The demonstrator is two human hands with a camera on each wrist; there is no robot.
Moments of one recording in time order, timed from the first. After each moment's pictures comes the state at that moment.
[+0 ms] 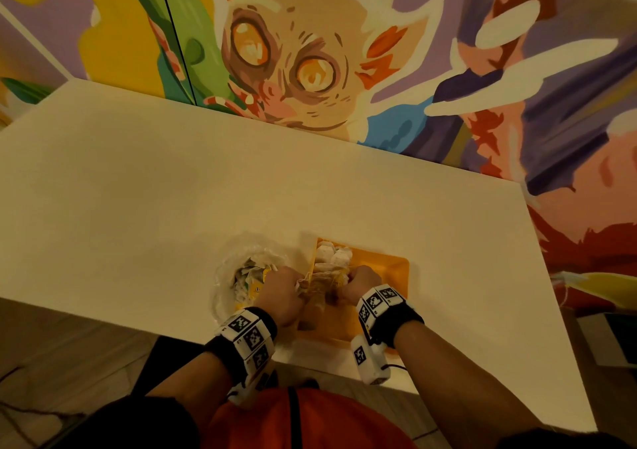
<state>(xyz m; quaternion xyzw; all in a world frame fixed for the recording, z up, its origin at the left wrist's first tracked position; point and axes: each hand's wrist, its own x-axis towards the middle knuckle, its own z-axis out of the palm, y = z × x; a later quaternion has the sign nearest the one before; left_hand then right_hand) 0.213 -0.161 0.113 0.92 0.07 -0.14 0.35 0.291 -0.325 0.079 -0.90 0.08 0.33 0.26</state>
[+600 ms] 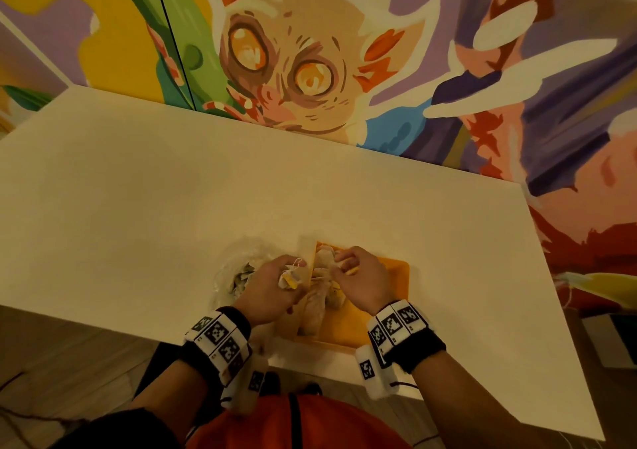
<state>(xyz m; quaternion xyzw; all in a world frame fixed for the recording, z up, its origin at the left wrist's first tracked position) 0.208 -0.141 0.129 0.80 0.09 -0.11 0.58 0.272 -0.322 0.133 -0.88 -0.02 0.16 0.44</state>
